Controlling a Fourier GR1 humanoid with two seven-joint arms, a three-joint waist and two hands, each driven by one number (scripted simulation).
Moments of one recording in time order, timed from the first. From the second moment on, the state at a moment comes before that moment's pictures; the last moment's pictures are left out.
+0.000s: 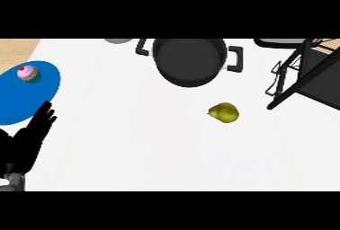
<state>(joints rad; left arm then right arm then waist) 0.00 0.44 0.02 -1.38 0.24 0.04 0.05 -0.61 -0.90 -0.39 -1.42 0.51 0.27 0.51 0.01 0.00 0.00</state>
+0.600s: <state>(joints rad) 0.01 0.41 0.03 -1.42 0.21 0.04 0.08 -0.67 -0.90 -0.37 -1.06 0.62 0.11 0.33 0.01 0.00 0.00</state>
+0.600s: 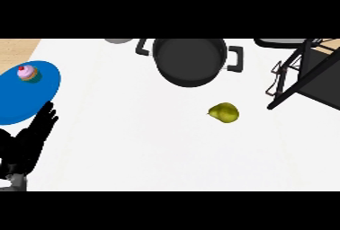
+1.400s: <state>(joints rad) 0.03 0.38 0.07 -1.42 0.17 0.02 0.07 -0.76 -0.89 -0.57 -0.98 0.36 0.17 0.31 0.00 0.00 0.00</state>
